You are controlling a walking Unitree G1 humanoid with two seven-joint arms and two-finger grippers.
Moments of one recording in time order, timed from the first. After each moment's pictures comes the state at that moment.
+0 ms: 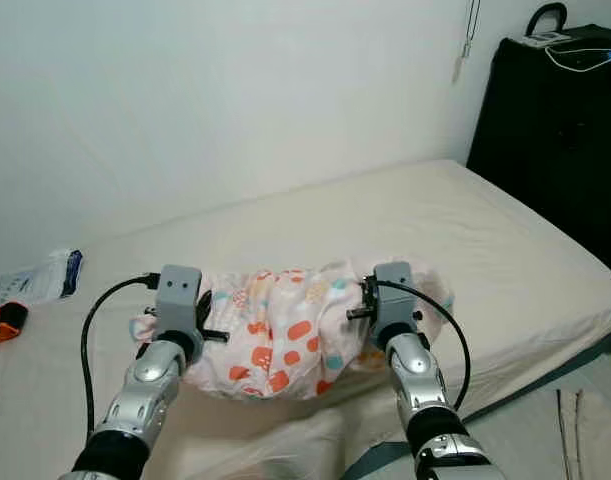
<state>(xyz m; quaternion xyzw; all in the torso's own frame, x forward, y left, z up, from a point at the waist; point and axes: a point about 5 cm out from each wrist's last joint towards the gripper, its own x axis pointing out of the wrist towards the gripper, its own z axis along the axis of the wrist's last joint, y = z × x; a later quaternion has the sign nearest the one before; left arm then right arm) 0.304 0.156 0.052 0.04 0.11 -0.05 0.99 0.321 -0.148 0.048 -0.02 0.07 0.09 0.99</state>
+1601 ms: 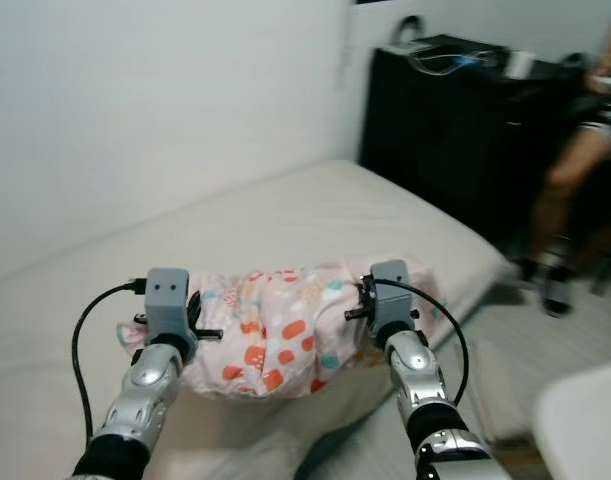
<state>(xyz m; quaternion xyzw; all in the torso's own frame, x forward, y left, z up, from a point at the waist) 0.304 0.164 0.055 0.01 0.09 0.01 1.00 0.327 -0.145 0.054 -0.03 0.07 0.12 0.99</state>
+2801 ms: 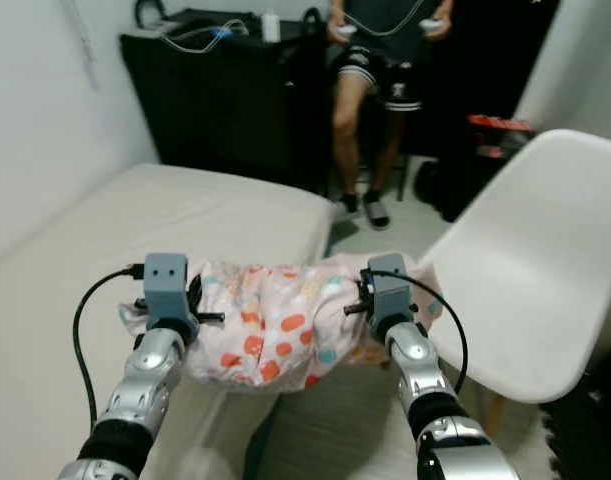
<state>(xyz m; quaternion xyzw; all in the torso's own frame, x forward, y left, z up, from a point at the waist) 0.310 0.163 0.062 0.01 0.07 0.01 1.00 0.327 -0.146 0.049 -0.03 0.10 0.13 0.99</state>
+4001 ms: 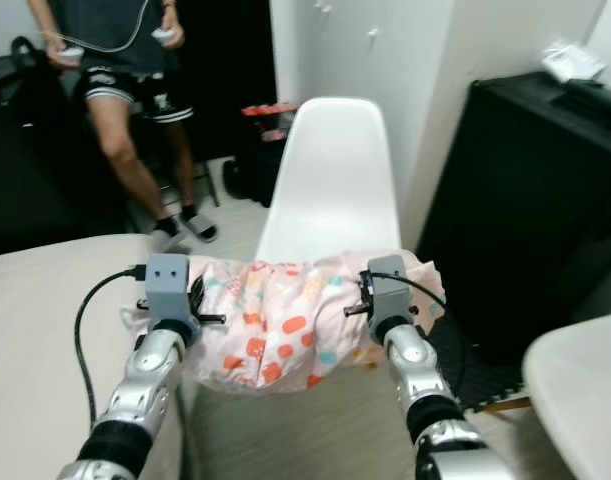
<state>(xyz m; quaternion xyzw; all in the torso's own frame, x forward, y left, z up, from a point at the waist) 0.309 0.163 0.061 0.00 0.08 0.01 1.00 0.326 -0.145 0.048 -0.04 0.10 0.12 0.99</state>
